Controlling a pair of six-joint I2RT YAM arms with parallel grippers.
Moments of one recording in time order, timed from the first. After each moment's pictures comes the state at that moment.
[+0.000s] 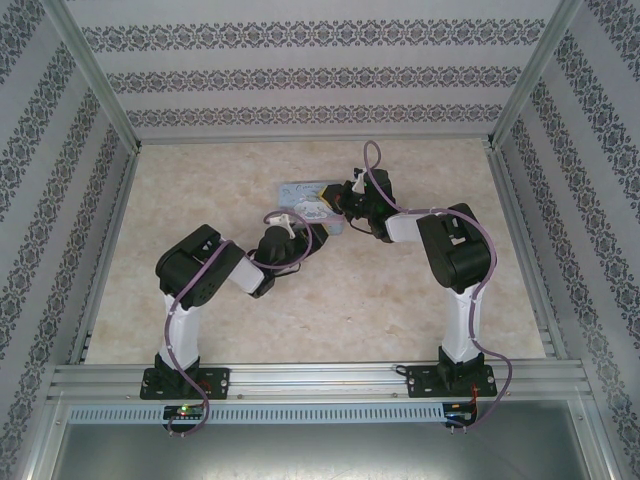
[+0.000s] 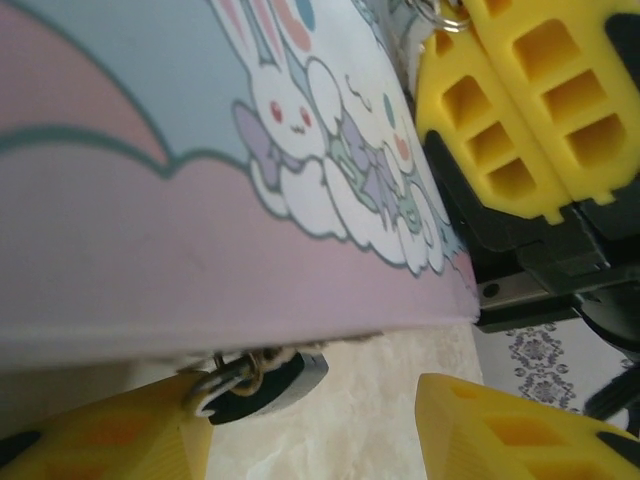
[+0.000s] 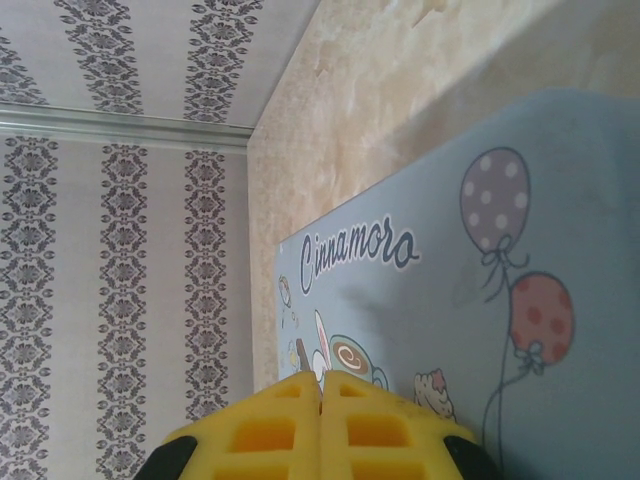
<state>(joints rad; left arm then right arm) -0.59 2.04 0.72 1.05 0.14 -1.11 0.37 2.06 1.12 0.58 -0.57 1.20</state>
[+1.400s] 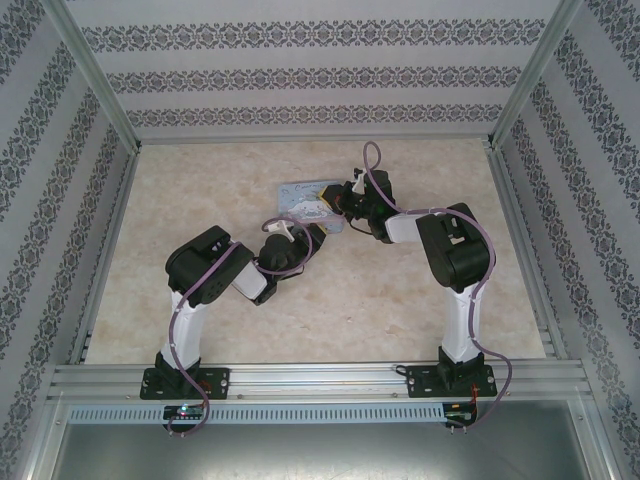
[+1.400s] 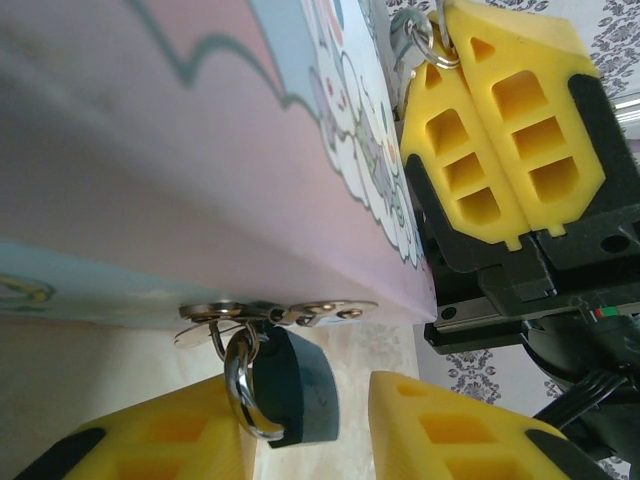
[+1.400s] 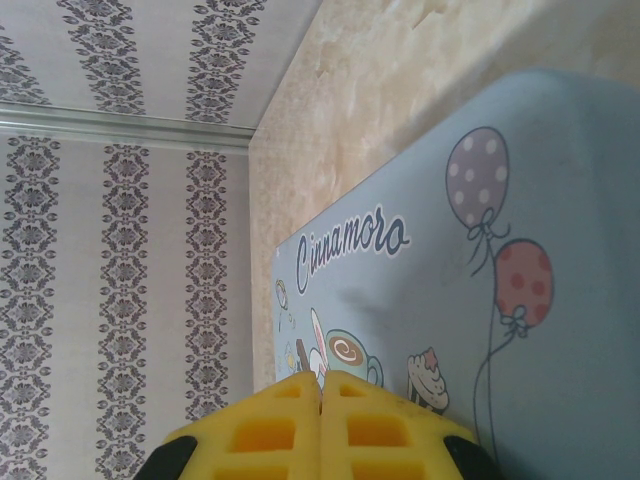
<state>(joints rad) -0.62 2.10 0.70 1.20 0.05 -1.25 0.37 2.07 1.11 0.60 -0.57 1.21</state>
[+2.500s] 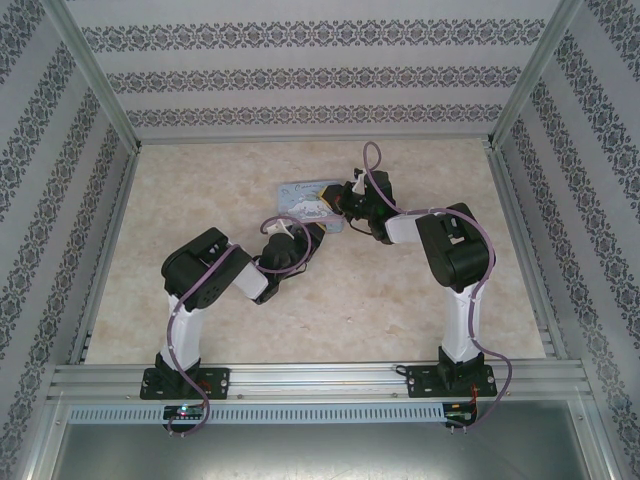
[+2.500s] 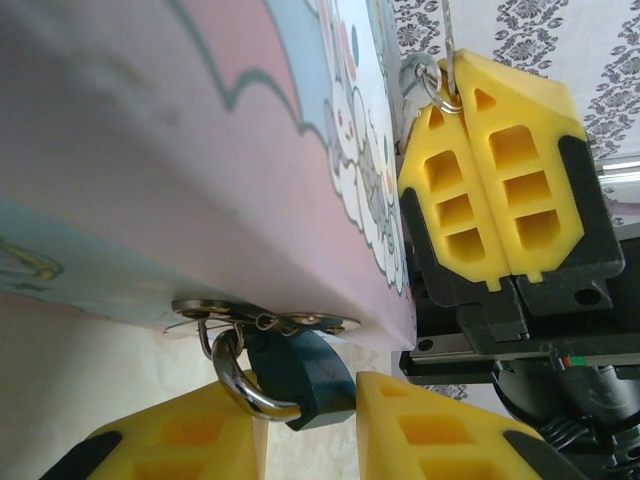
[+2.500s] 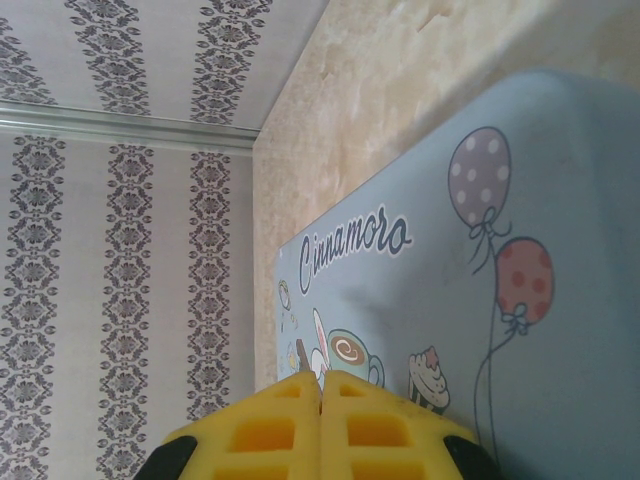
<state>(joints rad) -0.64 2.05 0.71 1.12 -0.04 -1.39 0.37 2.07 1.10 0.63 -0.57 1.21</state>
